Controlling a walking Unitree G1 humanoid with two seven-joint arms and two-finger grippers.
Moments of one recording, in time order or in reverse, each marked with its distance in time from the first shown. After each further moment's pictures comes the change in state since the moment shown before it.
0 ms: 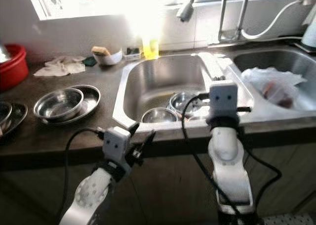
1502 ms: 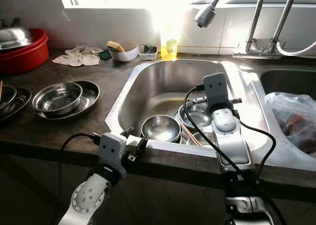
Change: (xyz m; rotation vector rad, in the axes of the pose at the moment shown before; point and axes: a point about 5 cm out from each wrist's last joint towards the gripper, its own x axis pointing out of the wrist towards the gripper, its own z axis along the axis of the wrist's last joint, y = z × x) left arm -0.010 -0.001 -0.003 0.018 0.033 0.044; right arm 0.060 -0.011 -0.057 -0.093 0.335 0.122
